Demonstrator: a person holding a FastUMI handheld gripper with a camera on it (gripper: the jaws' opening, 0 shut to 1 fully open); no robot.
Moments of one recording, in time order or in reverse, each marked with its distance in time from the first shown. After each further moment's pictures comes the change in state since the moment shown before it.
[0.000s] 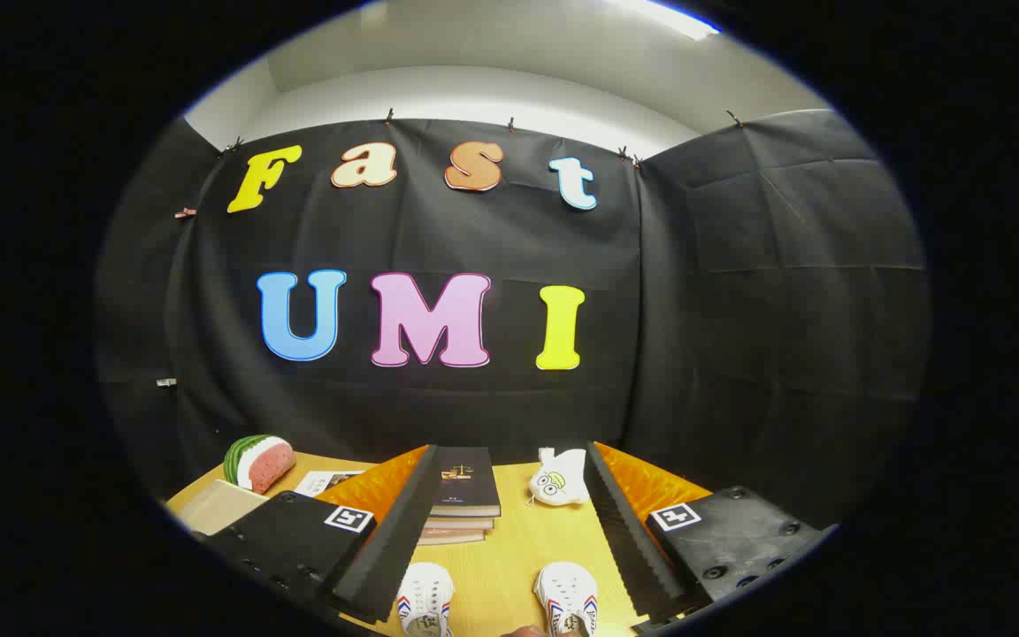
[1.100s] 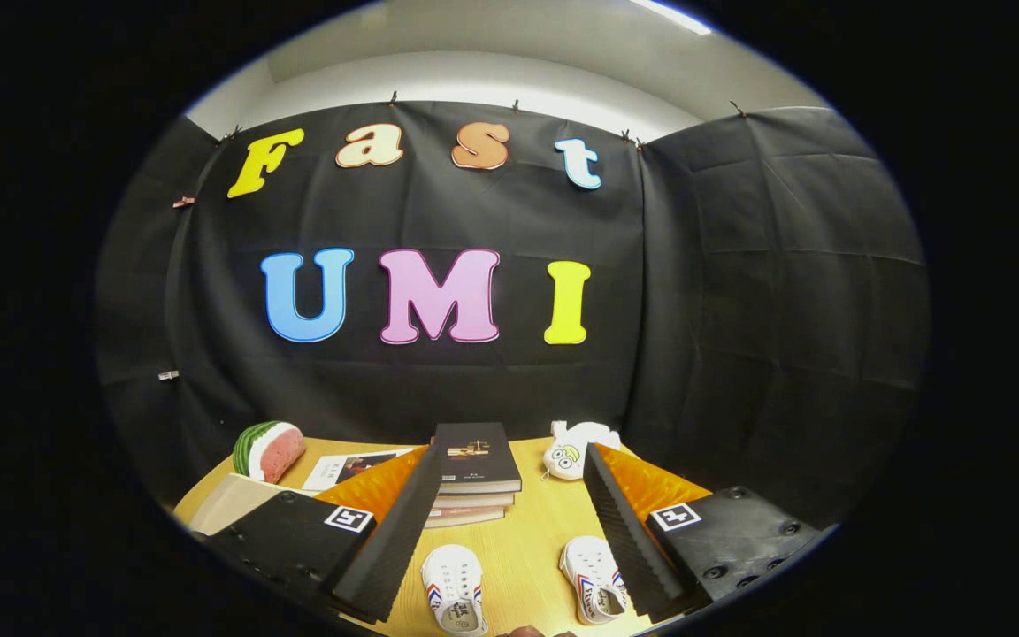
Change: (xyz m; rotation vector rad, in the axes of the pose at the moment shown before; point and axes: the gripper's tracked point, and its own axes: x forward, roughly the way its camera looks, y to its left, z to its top) arm -0.015 0.040 -0.024 0.009 0.089 0.001
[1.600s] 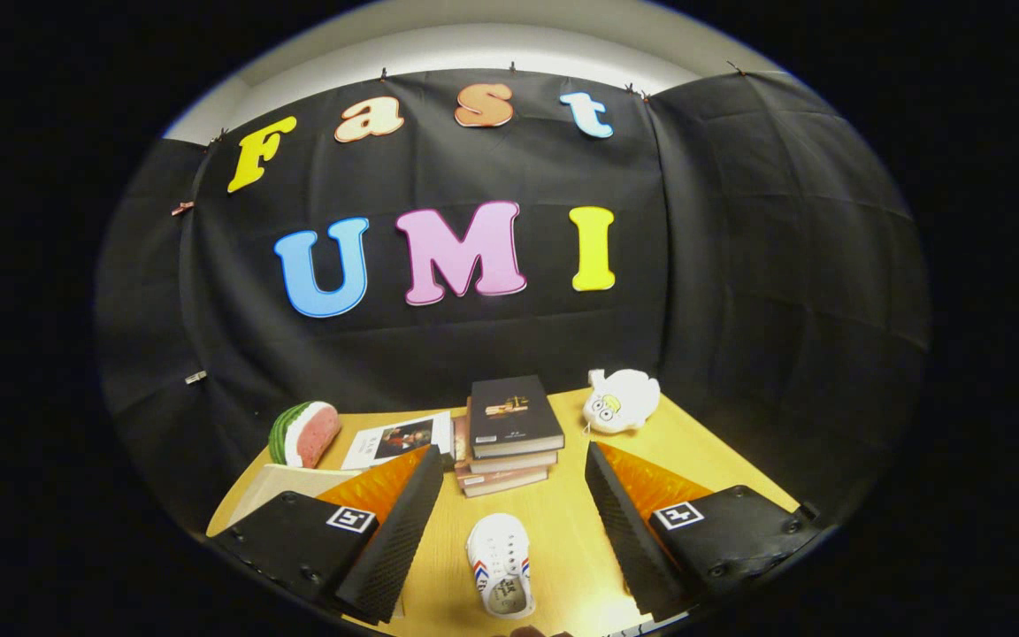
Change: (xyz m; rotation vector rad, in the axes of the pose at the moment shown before) arm 0.002 0.045 -0.048 0.114 0.201 0.113
